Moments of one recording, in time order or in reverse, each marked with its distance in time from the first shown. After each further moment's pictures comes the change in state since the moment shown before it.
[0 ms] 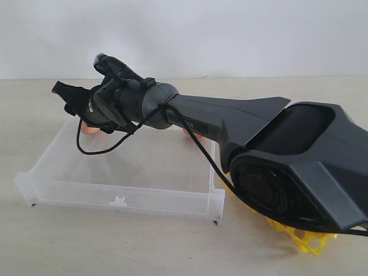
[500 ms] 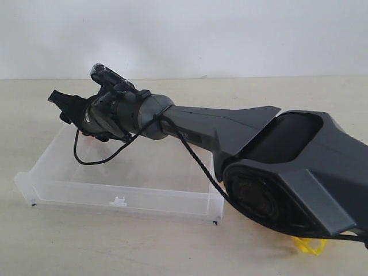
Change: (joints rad) left arm 0.000 0.000 0.000 0.000 0.000 0.000; right arm 0.014 0.039 -0.002 0.000 -0.050 0.021
